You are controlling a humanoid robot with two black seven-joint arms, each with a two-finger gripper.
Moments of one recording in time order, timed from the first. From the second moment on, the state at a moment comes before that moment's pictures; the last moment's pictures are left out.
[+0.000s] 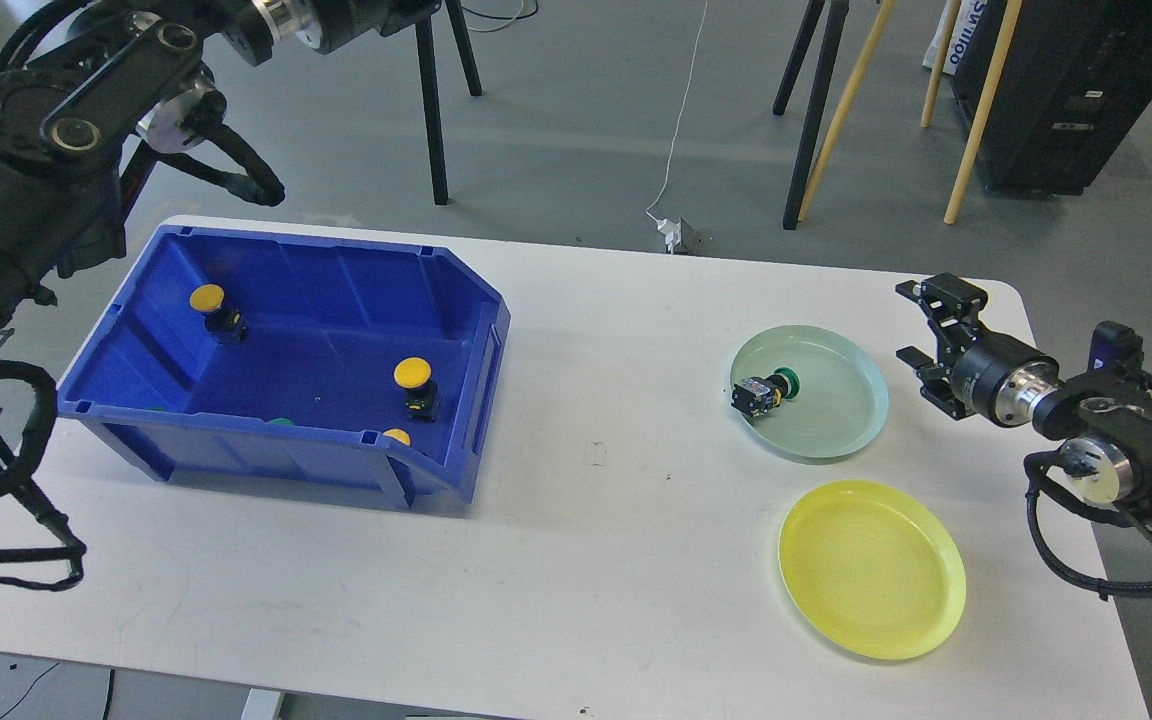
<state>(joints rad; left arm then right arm) -1.30 0.34 -0.50 -0.60 0.74 -0.49 -0.35 0.74 -0.53 0.34 0.61 -0.31 0.24 0.27</state>
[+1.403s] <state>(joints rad) -1.03 0.41 -0.06 -0.80 1.70 -0.49 -0.28 0.72 -0.85 0.45 0.54 -0.31 0.47 0.25</state>
